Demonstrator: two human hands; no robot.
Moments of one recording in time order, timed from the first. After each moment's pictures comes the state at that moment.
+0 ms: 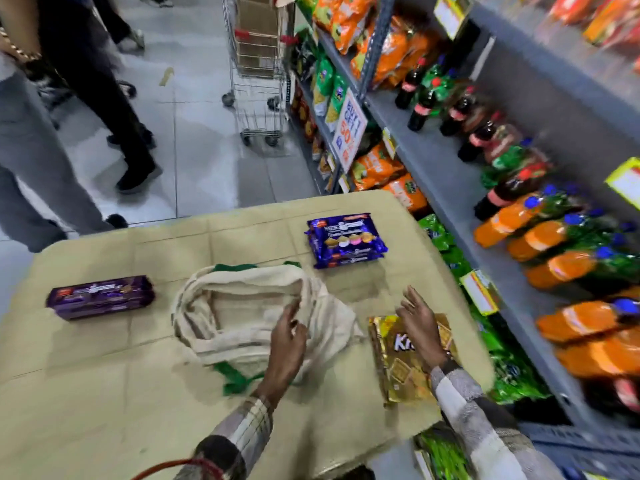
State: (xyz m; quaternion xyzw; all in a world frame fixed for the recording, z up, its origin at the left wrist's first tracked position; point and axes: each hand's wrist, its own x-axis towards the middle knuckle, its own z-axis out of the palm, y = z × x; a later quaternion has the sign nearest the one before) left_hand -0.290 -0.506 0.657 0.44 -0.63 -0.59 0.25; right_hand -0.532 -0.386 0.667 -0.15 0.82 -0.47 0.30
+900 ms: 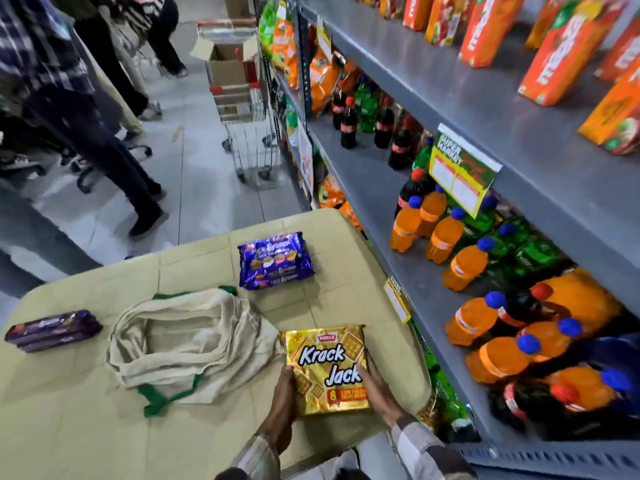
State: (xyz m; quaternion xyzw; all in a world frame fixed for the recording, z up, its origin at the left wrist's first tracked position) left_hand -0.458 -0.312 0.646 0.60 -0.29 -0.73 0.15; right_hand -0.627 -0.208 0.560 -0.16 0.75 -0.43 0.49
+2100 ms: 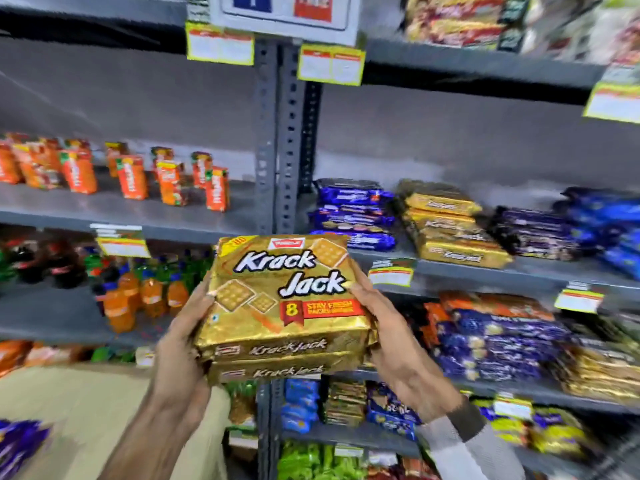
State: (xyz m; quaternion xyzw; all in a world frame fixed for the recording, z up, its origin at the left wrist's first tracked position) left_hand -0.381 -0.188 1.012 -0.03 -0.47 -0.88 -0.01; right_hand -0.352 0.030 1.040 -0.04 0.62 -0.78 -0.02
